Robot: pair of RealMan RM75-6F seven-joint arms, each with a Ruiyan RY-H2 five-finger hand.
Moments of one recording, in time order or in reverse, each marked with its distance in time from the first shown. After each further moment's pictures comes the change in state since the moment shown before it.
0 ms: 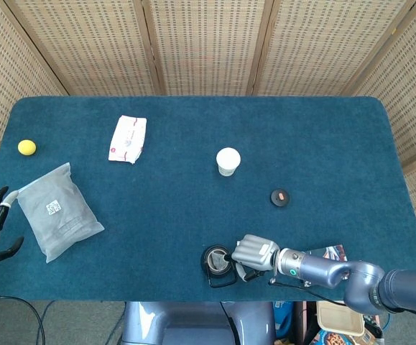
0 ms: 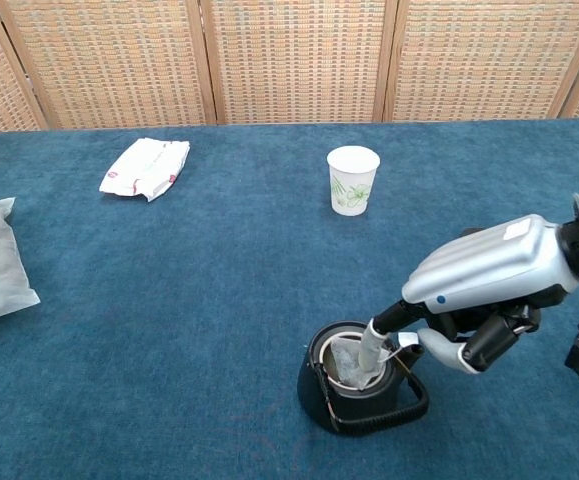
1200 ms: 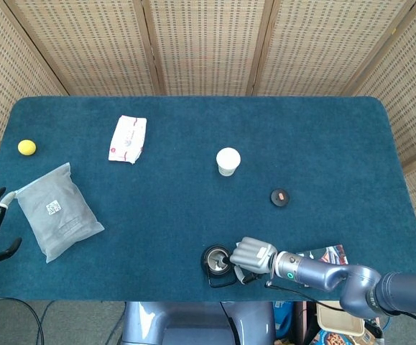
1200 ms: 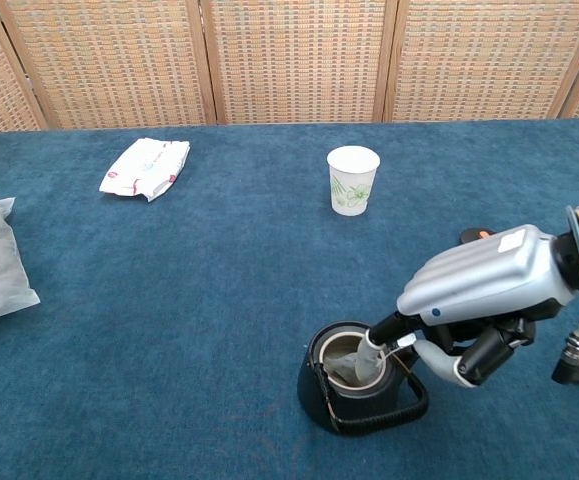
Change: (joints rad) left arm 0.007 -0.005 0.003 0.025 0.007 0.006 -0.036; right arm -0.011 -0.010 0.011 -0.031 0.067 -0.015 -0.103
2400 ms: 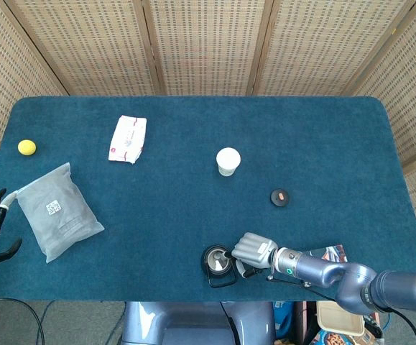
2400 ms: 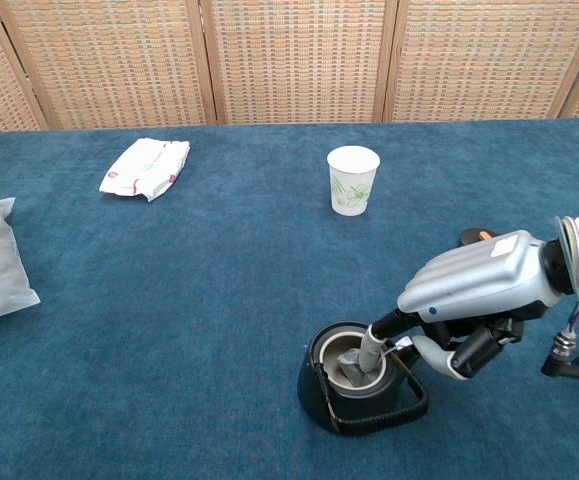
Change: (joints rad) left arm 0.000 -0.005 0.003 0.006 0.000 -0.006 -0.003; right arm -0.029 -0.059 0.011 0.083 0.033 0.004 -0.043
